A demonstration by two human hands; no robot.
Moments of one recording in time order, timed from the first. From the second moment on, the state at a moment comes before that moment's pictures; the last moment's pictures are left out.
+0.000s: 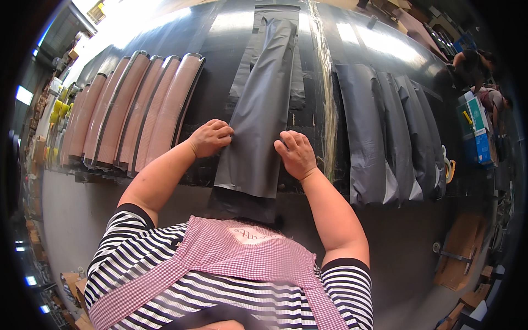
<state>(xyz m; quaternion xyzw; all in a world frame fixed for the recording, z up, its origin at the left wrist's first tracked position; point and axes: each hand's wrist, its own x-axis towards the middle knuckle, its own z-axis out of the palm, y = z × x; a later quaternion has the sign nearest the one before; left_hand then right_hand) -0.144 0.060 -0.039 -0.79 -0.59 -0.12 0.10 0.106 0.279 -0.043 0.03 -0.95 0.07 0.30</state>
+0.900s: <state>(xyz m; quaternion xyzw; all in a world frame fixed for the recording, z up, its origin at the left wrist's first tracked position) -0.126 0.061 -0.041 -0.30 -0.53 -0.46 -0.64 0.110 0.288 -0.026 -0.30 -0.54 0.78 -0.07</state>
